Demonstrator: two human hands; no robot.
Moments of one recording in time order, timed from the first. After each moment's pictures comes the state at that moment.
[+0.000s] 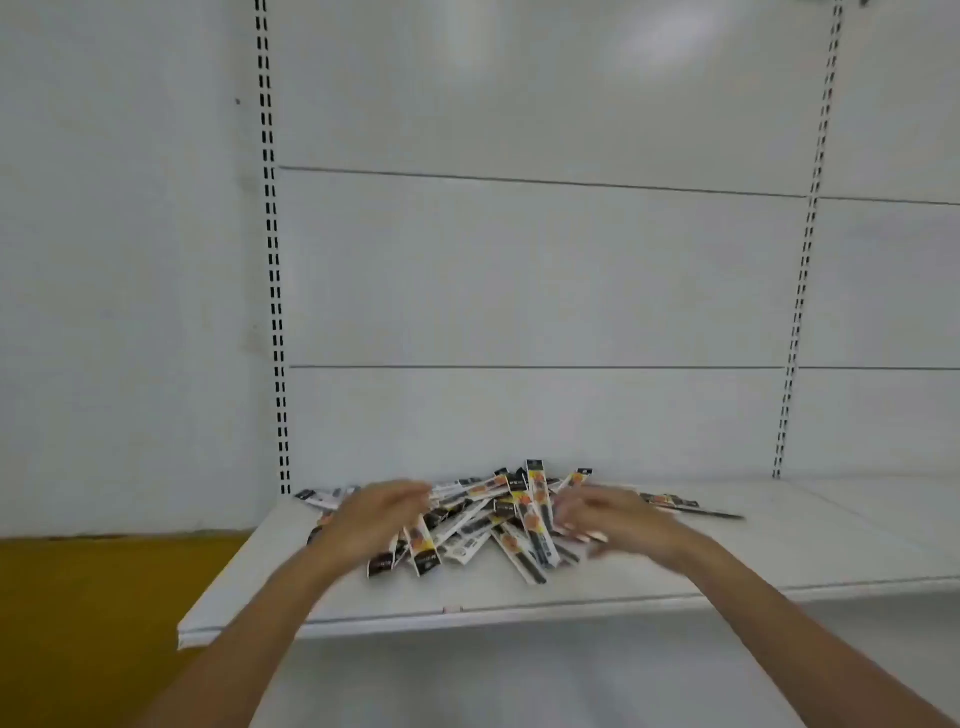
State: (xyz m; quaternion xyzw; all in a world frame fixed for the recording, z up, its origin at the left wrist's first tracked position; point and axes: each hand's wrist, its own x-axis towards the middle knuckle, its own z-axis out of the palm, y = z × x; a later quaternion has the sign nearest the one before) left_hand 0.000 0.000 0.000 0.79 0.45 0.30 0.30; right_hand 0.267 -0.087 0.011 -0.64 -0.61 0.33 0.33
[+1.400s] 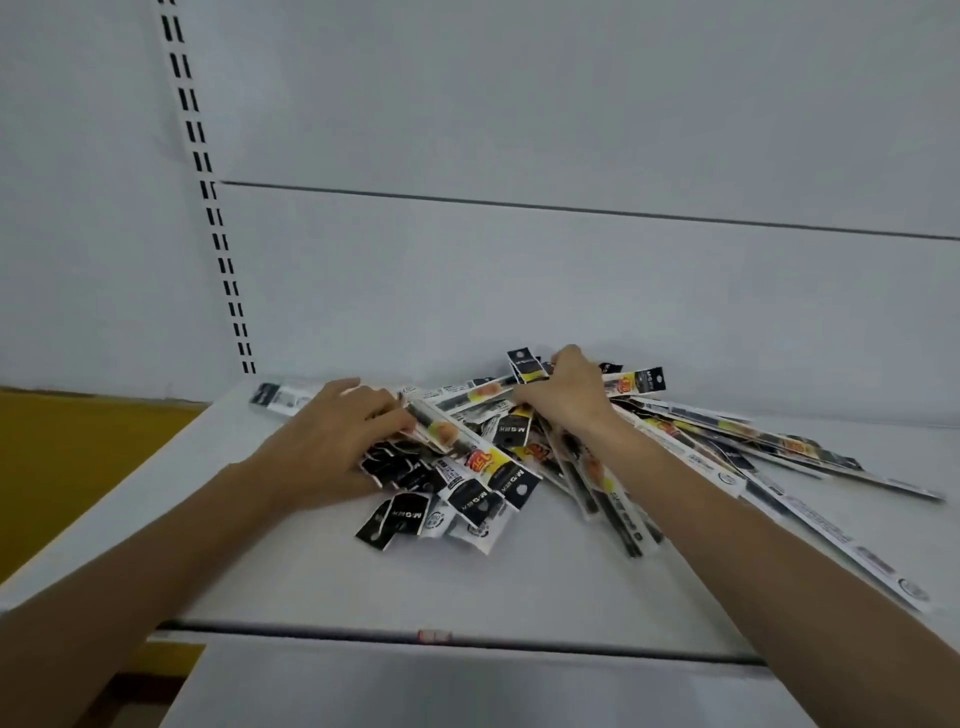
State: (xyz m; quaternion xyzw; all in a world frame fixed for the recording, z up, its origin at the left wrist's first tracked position) left_hand 0.004 0.152 -0.081 0.93 0.31 0.16 -0.14; right_hand 0.251 0.133 -0.038 -0.72 -0.56 0.21 0.34
